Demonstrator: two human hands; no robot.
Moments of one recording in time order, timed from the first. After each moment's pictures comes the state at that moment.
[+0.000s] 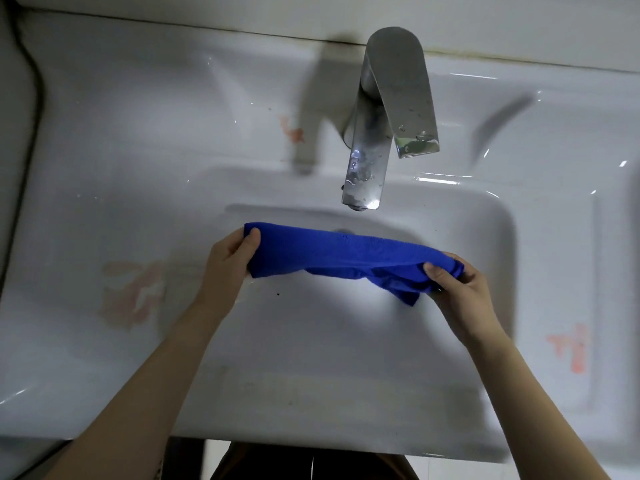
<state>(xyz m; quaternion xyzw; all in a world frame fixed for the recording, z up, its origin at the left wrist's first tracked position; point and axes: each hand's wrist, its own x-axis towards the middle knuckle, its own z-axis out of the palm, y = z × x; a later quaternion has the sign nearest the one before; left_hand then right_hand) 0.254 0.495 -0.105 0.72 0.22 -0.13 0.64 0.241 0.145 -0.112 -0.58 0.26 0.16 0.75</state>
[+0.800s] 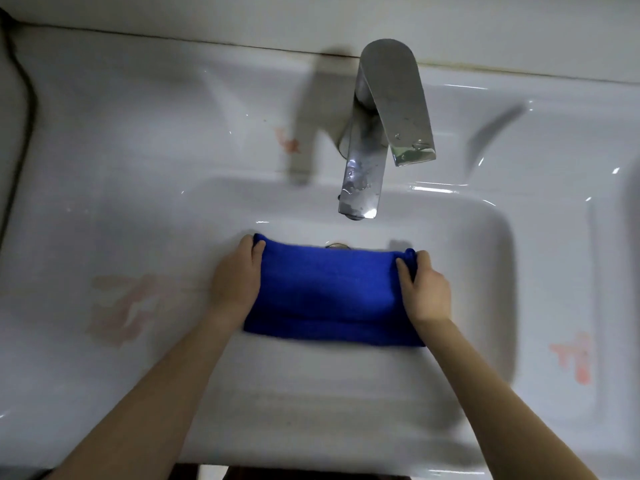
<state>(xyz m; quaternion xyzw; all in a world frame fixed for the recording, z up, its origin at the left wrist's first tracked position) 0.267 0.487 -0.157 0.92 0.19 -0.13 0.31 0.260 0.187 -0.147 -0.94 0.16 0.16 0.25</state>
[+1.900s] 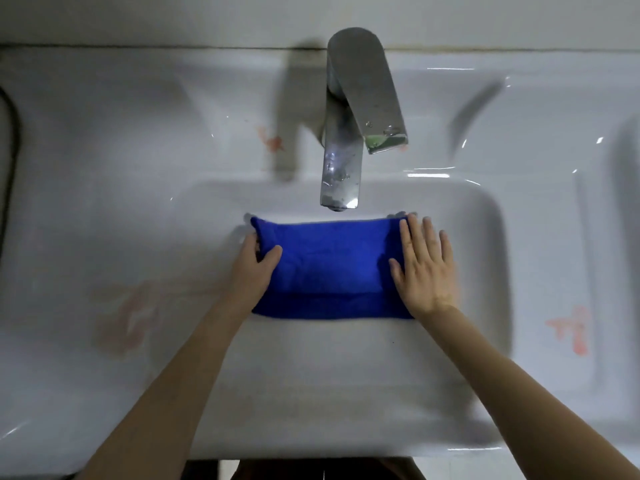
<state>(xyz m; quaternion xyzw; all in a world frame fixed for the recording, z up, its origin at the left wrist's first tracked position) 0.273 0.460 -0.120 0.77 0.25 -0.23 0.54 0.253 0.172 -0.151 -0.99 -0.05 0.12 -0.04</state>
